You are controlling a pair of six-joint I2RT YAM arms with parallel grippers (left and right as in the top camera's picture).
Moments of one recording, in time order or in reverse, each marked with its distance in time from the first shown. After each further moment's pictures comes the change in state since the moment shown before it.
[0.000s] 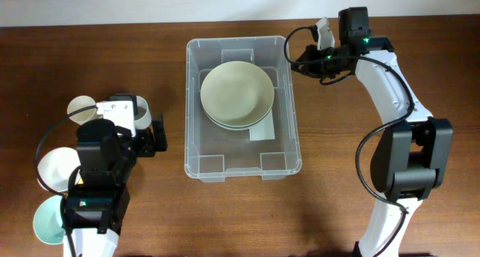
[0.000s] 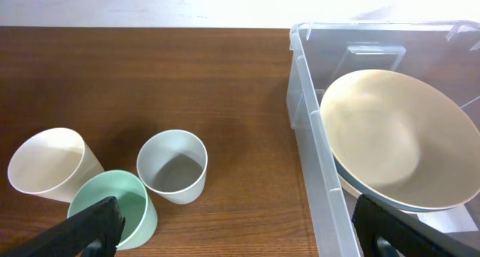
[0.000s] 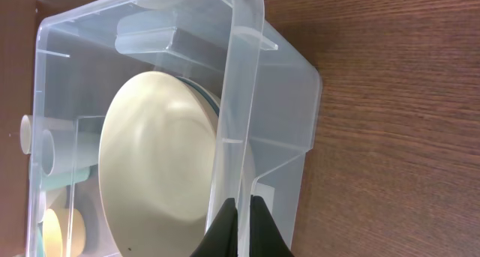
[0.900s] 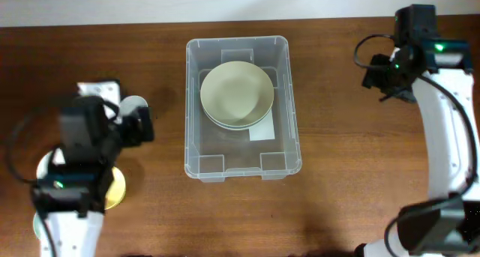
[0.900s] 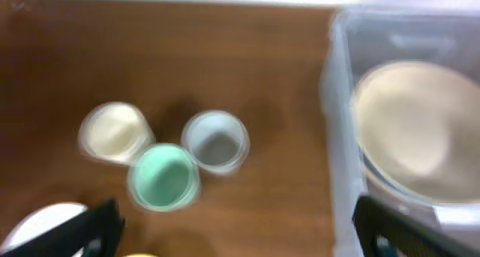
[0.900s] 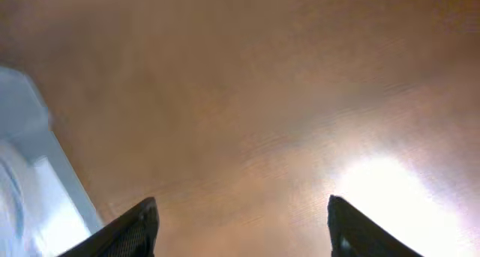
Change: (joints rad) left arm 0.013 0.126 0.333 -0.363 -0.107 -0.019; right arm -0.118 -0.384 0.004 -0.510 0.785 0.171
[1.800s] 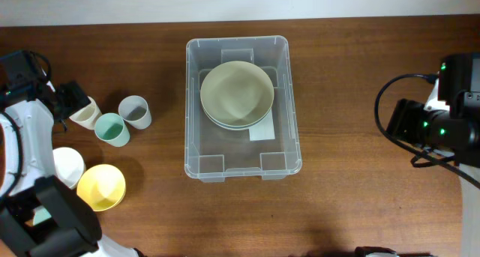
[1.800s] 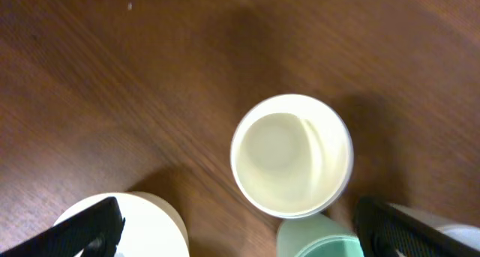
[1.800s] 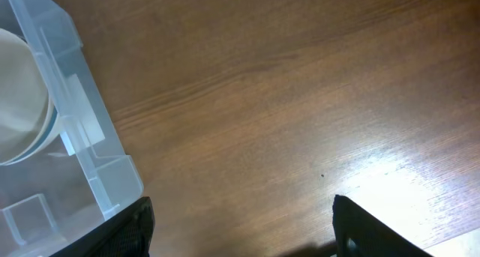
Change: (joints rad) left arm 0.436 0.745 0.370 -0.035 -0.027 -0.134; right arm 0.000 -0.410 -0.011 -0.326 -0.031 -0.035
